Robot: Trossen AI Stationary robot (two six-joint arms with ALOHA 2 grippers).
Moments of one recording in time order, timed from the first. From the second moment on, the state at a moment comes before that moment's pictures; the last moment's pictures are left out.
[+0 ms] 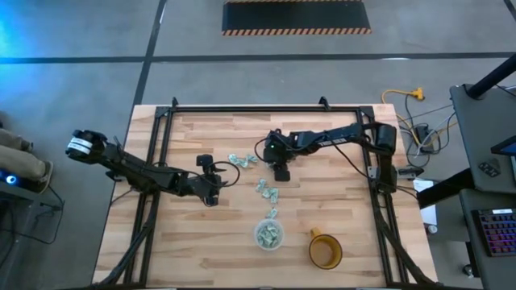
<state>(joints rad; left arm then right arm) -0.25 1.24 0.41 0.10 -0.62 0.08 -0.26 1.97 1.18 -0.32 -0.08 -0.28</state>
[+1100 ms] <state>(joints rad) -0.25 1.24 0.41 0.16 -0.63 0.08 -0.15 1.88 1.18 -0.36 -0.65 -0.23</state>
